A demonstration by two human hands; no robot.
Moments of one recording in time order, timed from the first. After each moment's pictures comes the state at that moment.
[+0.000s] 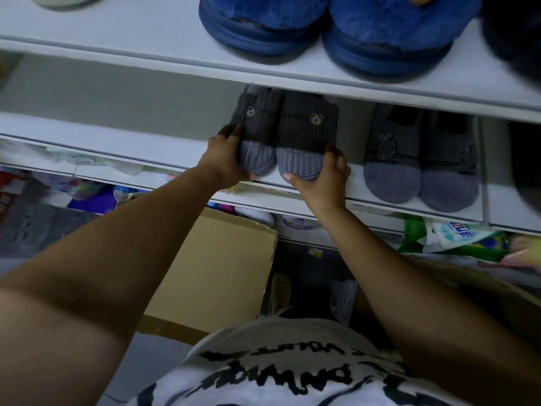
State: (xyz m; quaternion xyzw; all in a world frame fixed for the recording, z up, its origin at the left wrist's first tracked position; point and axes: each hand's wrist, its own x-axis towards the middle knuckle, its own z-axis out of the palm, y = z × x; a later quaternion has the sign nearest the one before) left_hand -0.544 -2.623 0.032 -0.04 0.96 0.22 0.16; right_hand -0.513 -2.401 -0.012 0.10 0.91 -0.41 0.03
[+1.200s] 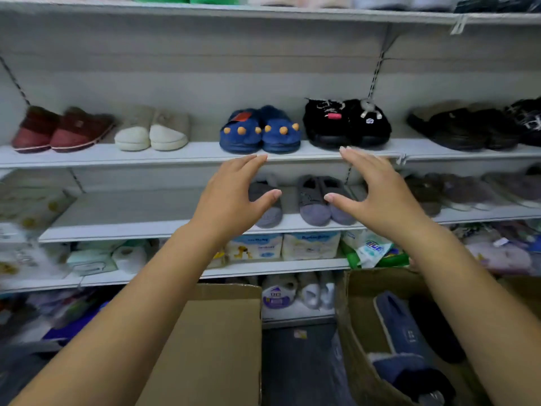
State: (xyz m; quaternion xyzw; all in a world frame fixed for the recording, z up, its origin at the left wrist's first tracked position) left_hand -0.234 -2.594 0.295 0.24 0.91 0.27 -0.20; right_hand -0.190 -2.322 0.302 -0.09 0.94 -0.22 -0.24
